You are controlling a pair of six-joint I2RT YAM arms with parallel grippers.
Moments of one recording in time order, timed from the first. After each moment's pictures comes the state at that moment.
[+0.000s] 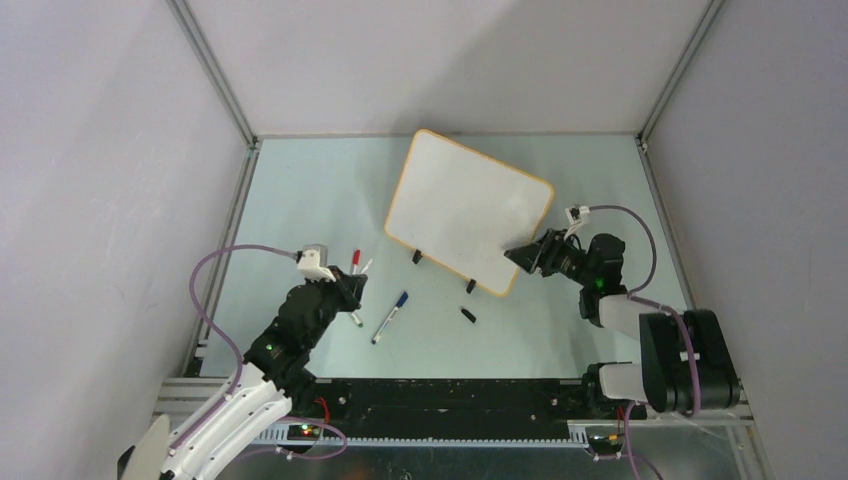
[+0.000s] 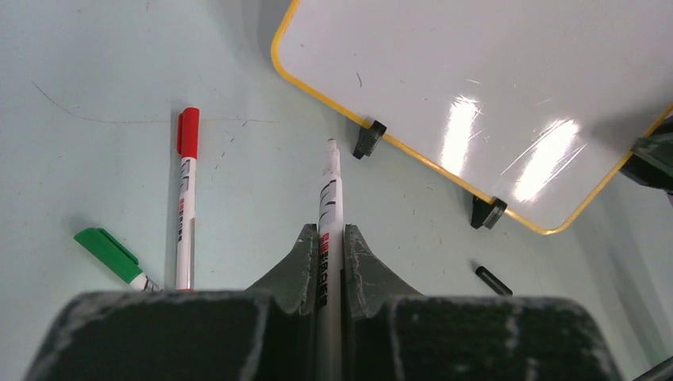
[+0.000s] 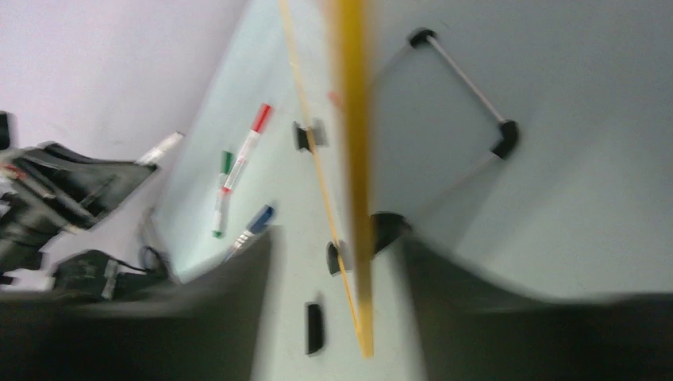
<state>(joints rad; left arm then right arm) -0.58 0.44 0.23 -0.07 -0.23 -0.54 0.07 1.35 0.33 0.83 -0.76 0.62</state>
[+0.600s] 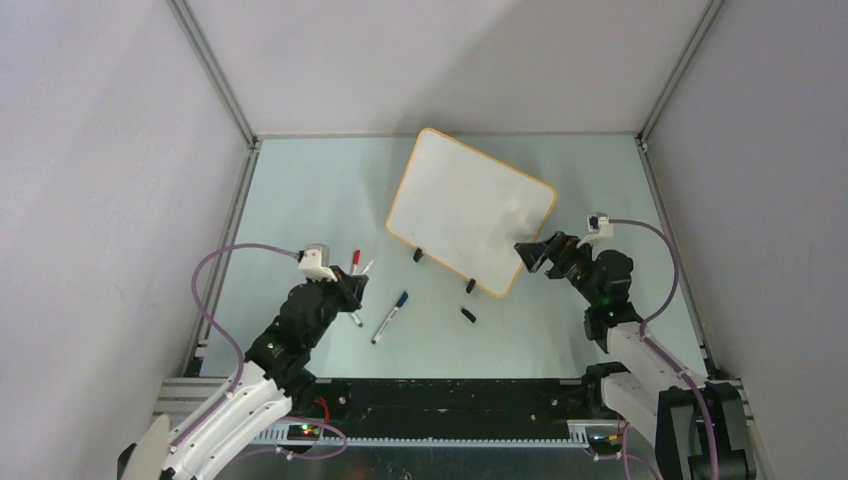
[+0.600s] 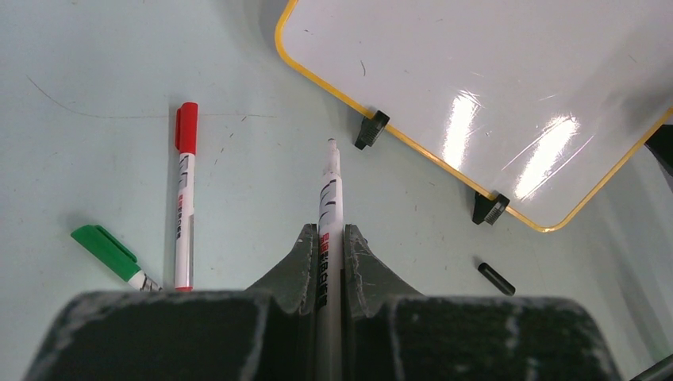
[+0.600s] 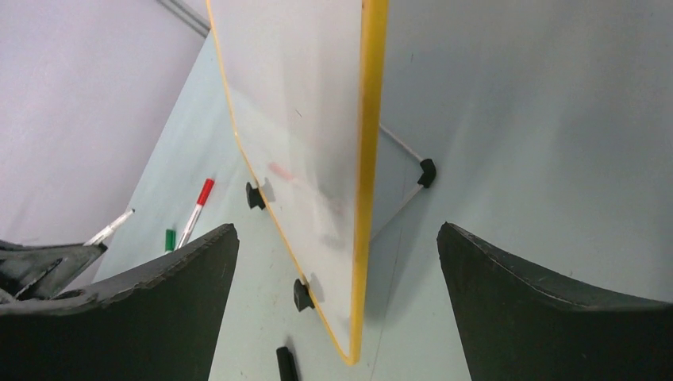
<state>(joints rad) -0.58 0.46 0.23 -0.07 -0.22 -0.54 0.11 0.95 0.24 0.56 -0.40 0.58</state>
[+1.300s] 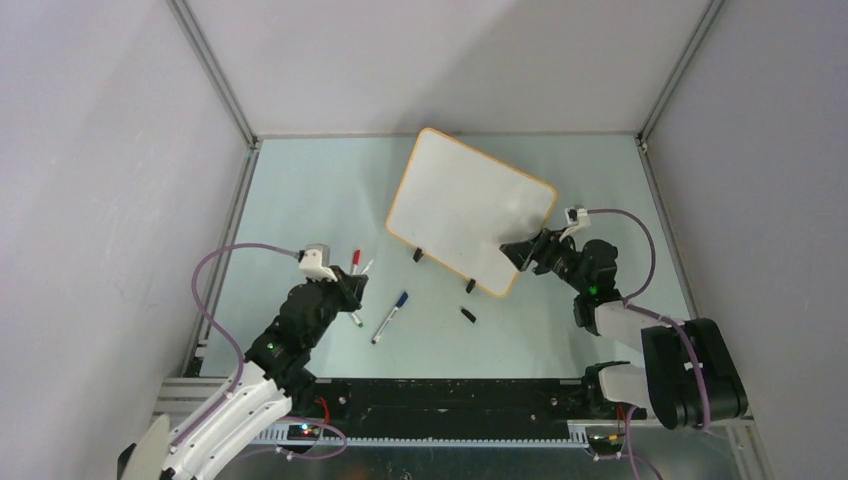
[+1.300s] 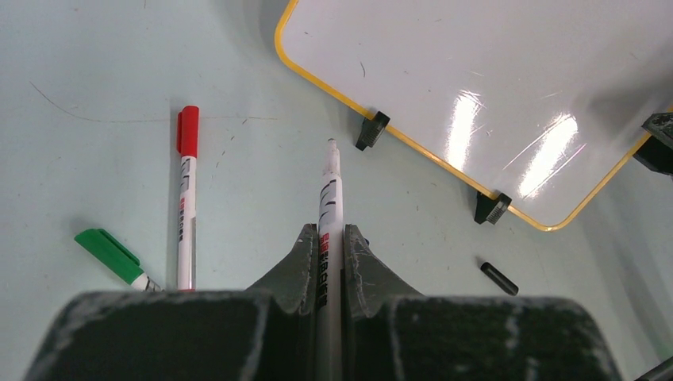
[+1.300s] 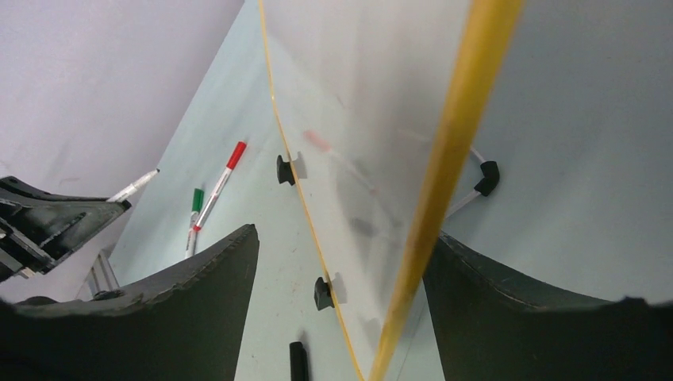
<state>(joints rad) -0.58 0.46 0.23 -0.06 -0.22 -0.52 0.18 1.23 0.29 0.81 -0.50 0.58</state>
